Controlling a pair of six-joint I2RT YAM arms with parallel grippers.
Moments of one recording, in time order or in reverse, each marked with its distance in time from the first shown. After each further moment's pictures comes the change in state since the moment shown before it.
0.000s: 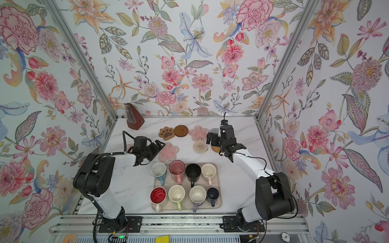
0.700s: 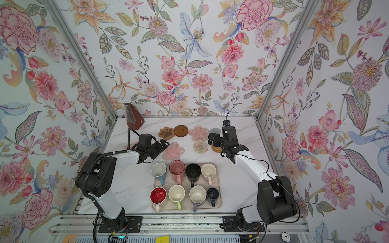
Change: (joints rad) left arm -0.054 -0.020 0.067 -0.118 -0.032 0.073; right arm -0.018 -0.035 -0.019 -0.006 0.000 0.000
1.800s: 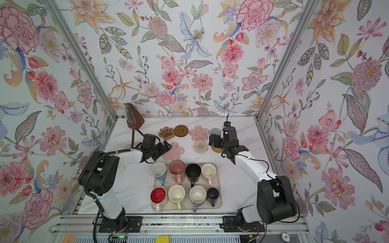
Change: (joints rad) left arm -0.050 0.052 0.064 -0.101 -0.050 0.039; right arm -0.010 0.000 -0.021 0.000 0.000 0.000
